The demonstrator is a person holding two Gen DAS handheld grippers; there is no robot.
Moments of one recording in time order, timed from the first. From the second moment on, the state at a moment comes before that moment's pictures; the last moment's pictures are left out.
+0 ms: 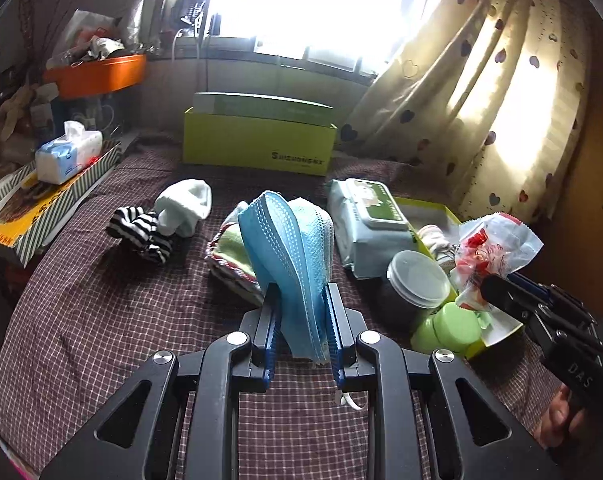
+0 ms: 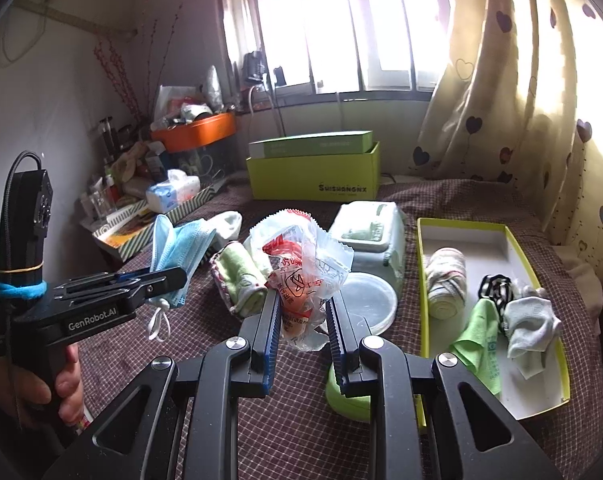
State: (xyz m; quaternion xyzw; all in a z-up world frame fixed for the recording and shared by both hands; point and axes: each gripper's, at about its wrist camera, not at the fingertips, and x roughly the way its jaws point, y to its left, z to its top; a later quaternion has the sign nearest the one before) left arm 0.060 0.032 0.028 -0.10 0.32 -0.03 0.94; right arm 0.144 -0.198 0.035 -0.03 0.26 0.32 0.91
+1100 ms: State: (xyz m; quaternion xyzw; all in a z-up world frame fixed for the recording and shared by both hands) left arm 0.073 -0.029 0.046 -0.06 0.32 -0.09 0.94; right arm 0.156 -0.266 0.039 0.00 0.26 0.26 0.93
